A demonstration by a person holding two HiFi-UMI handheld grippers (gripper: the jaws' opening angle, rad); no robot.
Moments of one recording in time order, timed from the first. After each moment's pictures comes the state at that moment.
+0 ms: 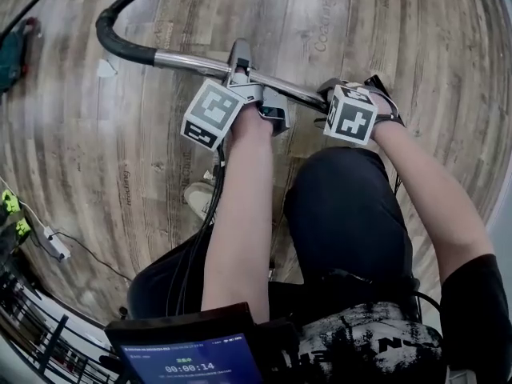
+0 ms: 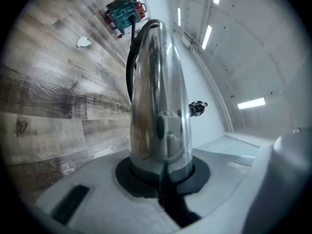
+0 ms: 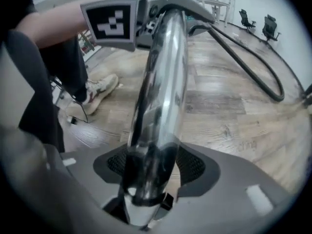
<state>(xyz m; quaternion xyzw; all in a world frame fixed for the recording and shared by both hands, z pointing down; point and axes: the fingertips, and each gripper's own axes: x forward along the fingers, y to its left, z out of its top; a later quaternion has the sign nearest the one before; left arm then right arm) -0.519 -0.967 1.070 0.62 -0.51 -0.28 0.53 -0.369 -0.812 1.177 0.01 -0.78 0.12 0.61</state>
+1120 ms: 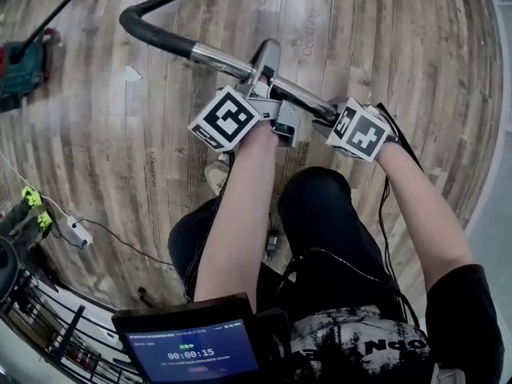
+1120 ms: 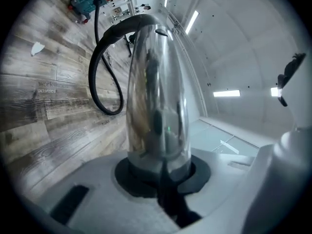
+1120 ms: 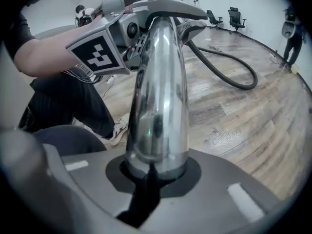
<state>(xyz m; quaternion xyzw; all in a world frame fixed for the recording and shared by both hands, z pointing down) -0.456 -0.957 0.853 0.71 -0.39 -0.25 0.53 -0.381 -0.786 0.973 0.09 -0.81 0.24 0.53</state>
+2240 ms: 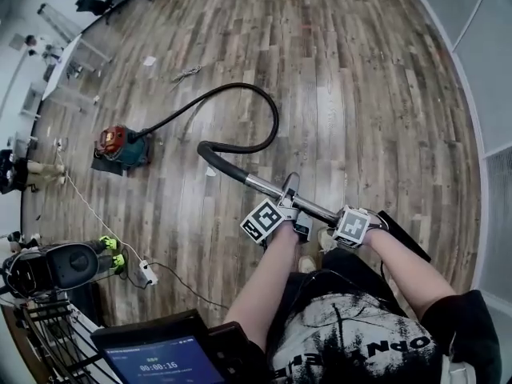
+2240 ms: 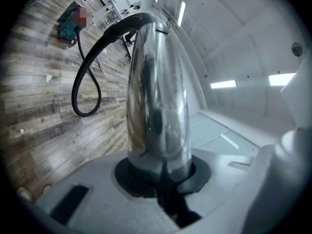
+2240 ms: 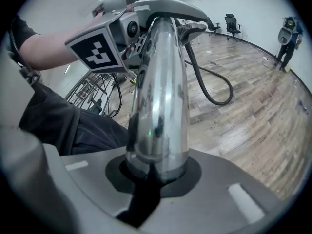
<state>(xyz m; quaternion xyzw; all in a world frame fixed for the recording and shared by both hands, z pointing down) -0.335 -0.720 0.463 0.71 -0.40 -0.19 0.54 -0.275 -0.542 0.572 0.09 -0.82 0.26 0.50</state>
